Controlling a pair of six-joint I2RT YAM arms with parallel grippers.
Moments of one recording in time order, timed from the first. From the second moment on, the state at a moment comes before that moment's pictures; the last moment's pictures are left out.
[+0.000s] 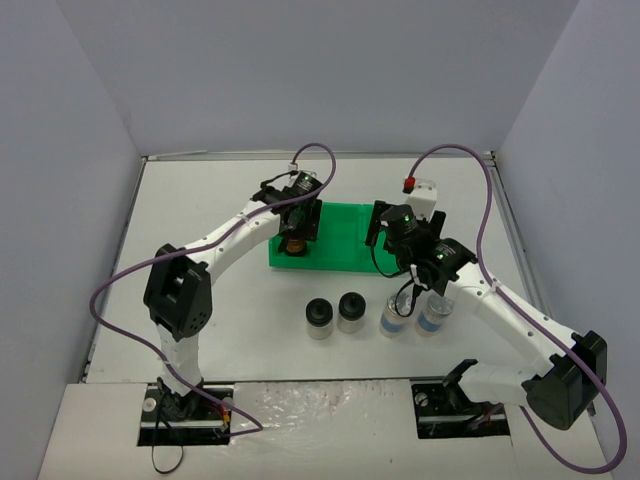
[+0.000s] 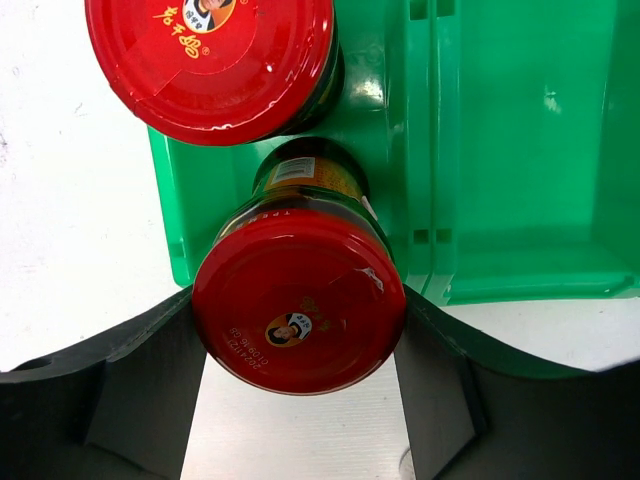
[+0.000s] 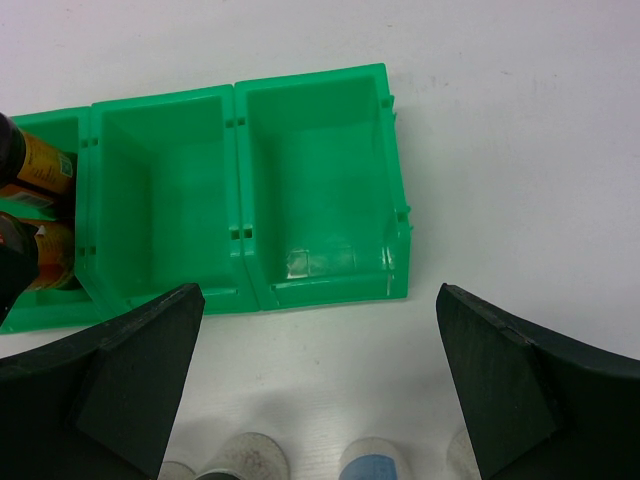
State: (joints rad) left arm -0.64 1.89 1.67 -0.82 -0.30 -0.40; right arm 0.66 1.20 1.04 -0.51 0.62 0.57
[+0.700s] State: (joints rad) left arm -0.64 1.89 1.67 -0.83 -0.31 -0.44; right arm 0.66 1.21 1.03 -0.52 0.62 0.57
